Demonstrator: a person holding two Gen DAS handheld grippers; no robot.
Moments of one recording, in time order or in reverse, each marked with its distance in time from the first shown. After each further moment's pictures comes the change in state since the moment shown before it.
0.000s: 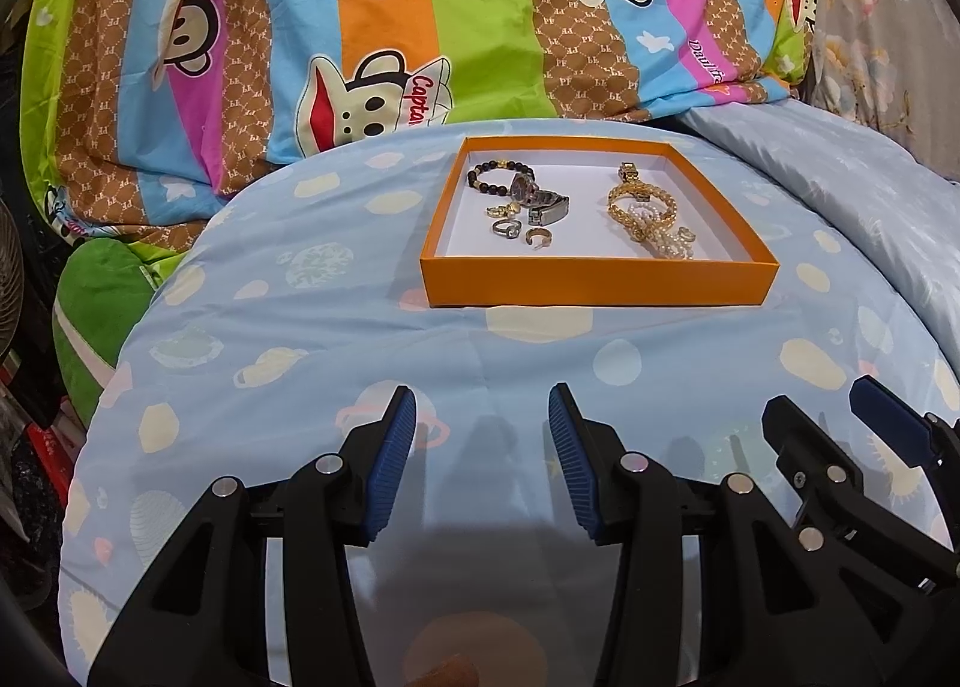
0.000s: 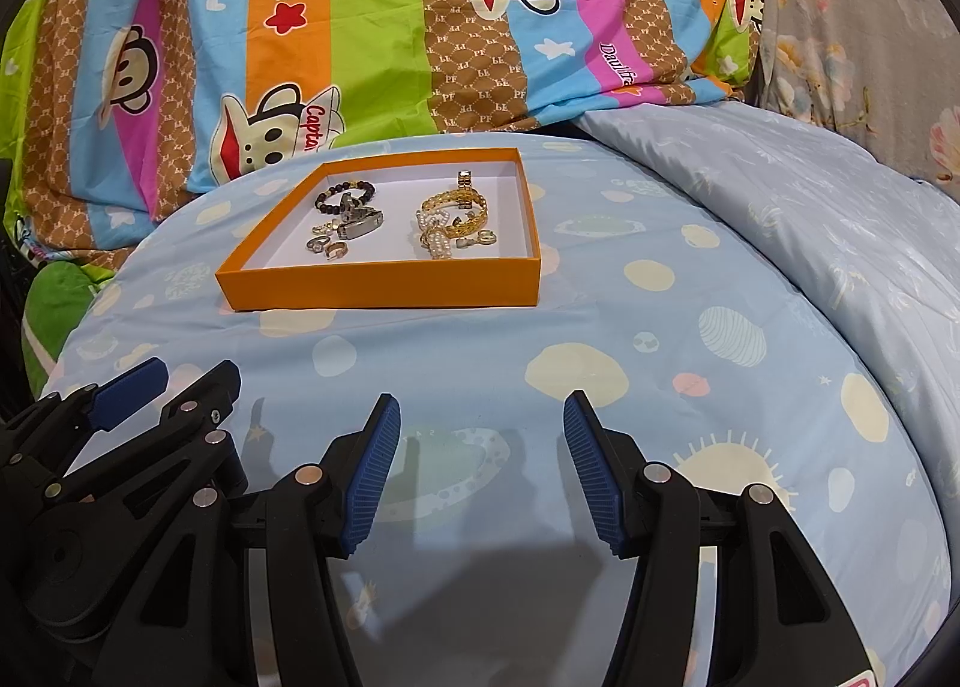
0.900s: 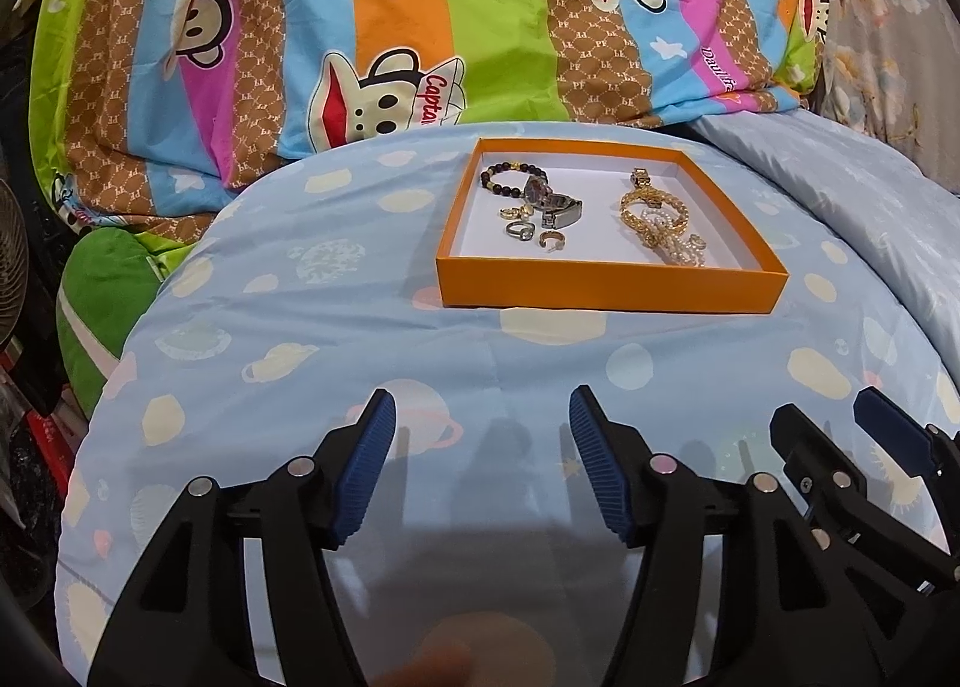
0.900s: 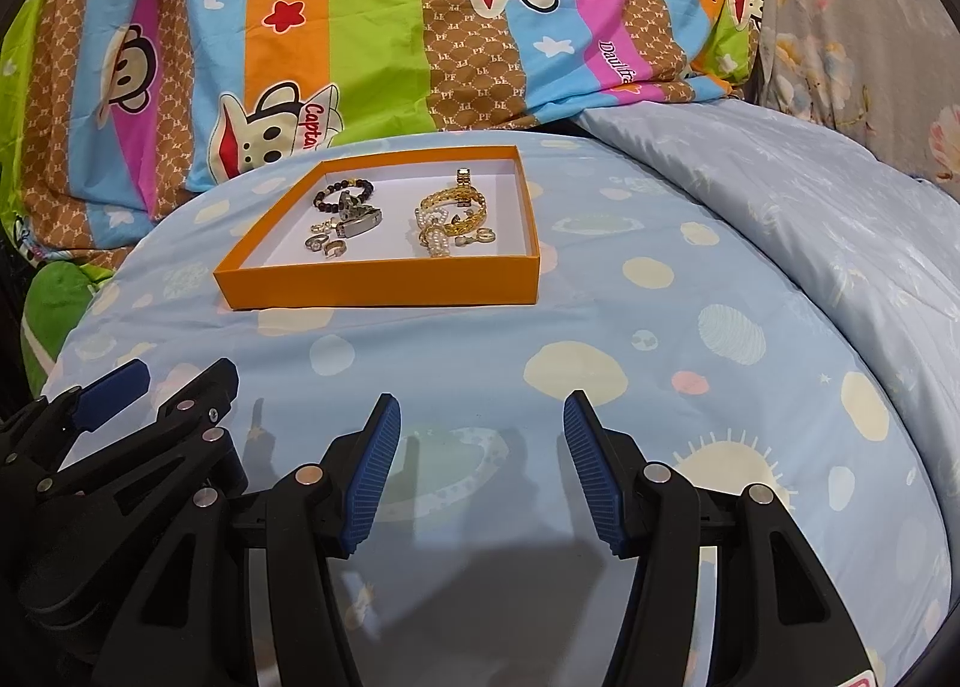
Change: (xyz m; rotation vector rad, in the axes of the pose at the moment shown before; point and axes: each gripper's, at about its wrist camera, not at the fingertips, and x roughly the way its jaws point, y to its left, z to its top) left arm -0.001 0.004 0.001 -0.024 0.001 0.011; right arm 0.001 -0.003 -0.004 0.002 0.005 -0.001
